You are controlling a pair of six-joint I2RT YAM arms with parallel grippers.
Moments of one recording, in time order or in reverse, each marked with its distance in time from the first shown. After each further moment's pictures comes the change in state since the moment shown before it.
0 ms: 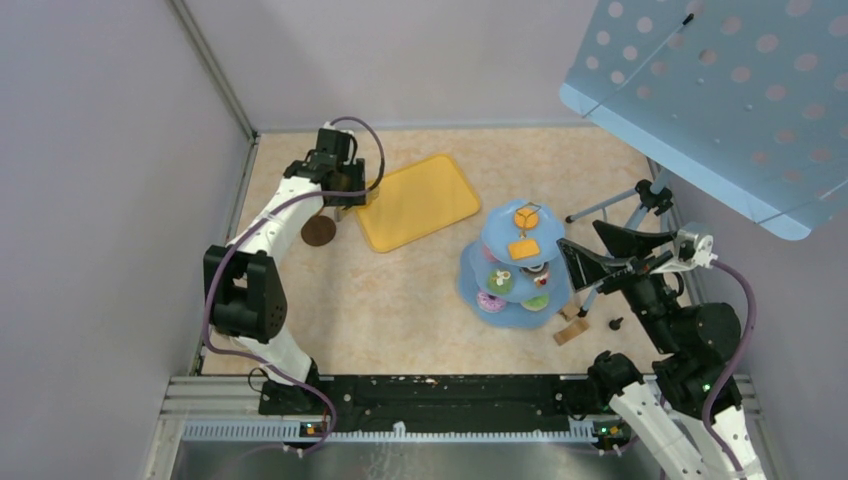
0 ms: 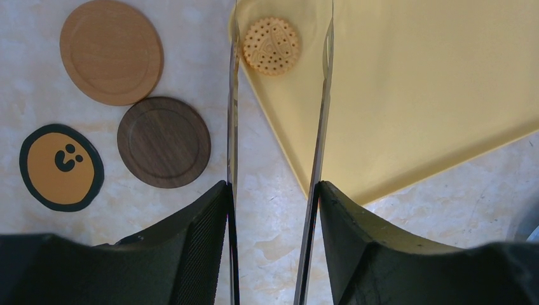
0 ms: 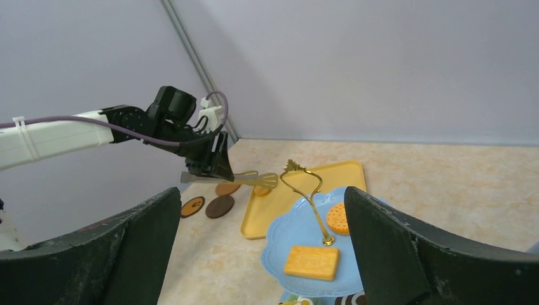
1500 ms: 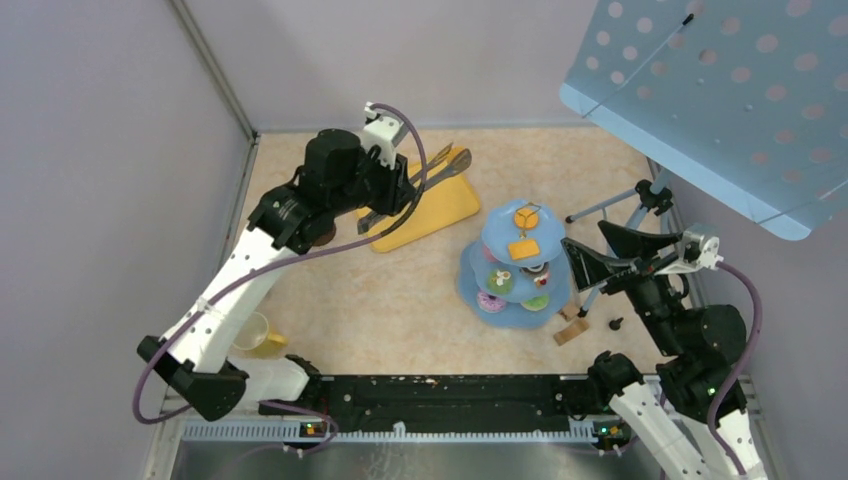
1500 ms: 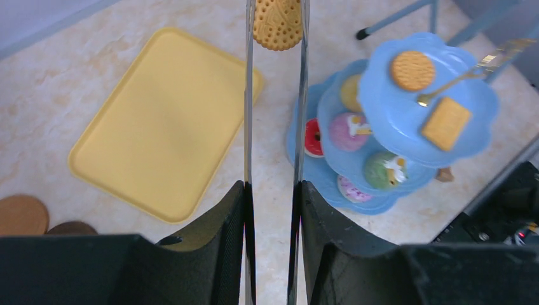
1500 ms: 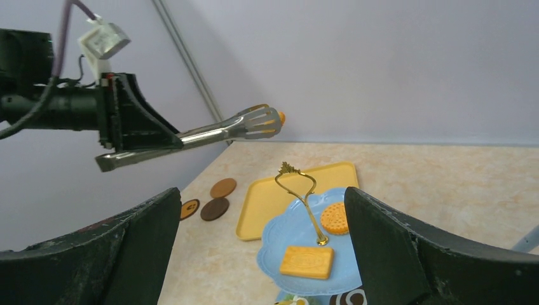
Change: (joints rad) left arm -0.358 -0.379 0.116 -0.057 0.219 0.109; right arm 0.000 -0.002 0.021 -0.034 0.021 -0.008
